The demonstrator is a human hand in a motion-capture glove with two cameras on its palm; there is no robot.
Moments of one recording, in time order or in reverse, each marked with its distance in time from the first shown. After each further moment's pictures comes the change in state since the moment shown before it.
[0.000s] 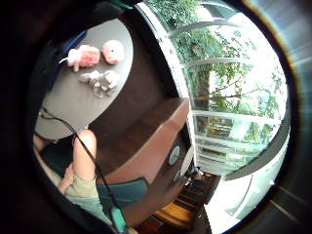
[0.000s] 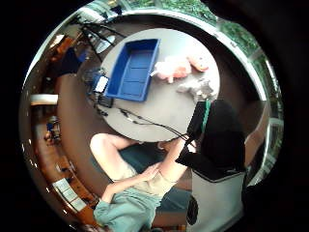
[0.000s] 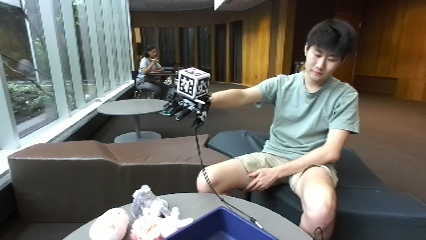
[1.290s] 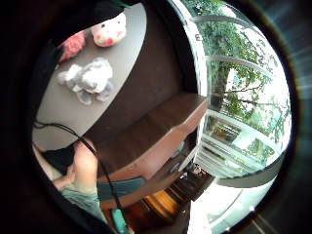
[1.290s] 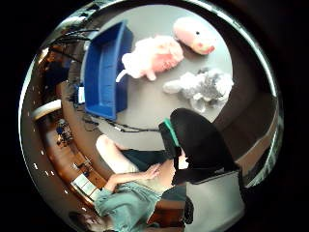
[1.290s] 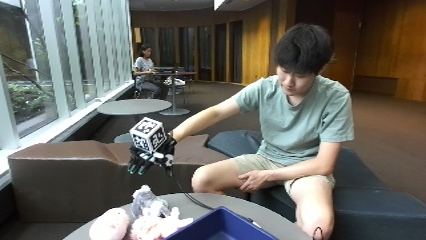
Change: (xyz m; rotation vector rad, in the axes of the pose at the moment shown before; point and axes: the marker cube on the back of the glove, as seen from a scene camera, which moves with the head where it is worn) arm 0.041 -0.133 0.168 -0.290 -0.072 -0.096
